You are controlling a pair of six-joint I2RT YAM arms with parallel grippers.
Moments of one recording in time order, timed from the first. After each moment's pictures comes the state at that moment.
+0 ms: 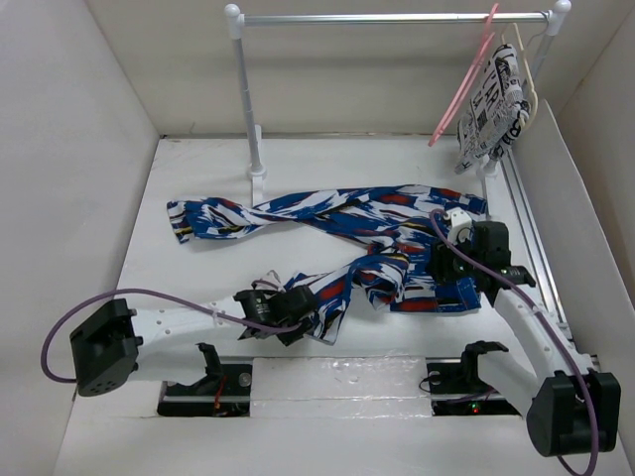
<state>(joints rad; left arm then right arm) -1.16 1.15 0.59 -0.64 -0.25 -1.69 0.06 0.94 0.57 -0.41 -0.36 -0.16</state>
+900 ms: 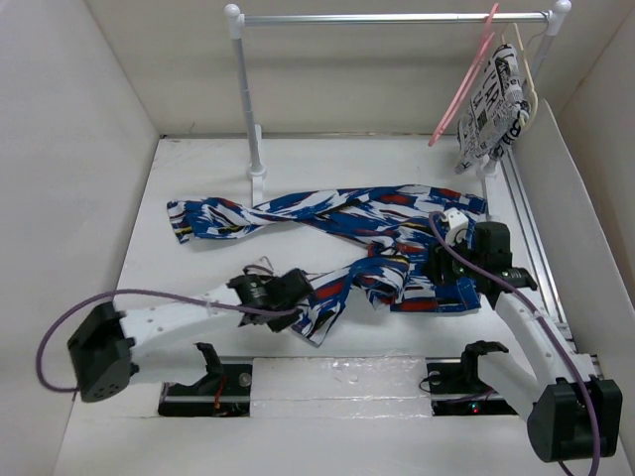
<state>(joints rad) -1.09 1.22 0.70 -0.80 -0.27 -1.56 0.07 0.90 0.57 -0.41 -0.46 -0.19</state>
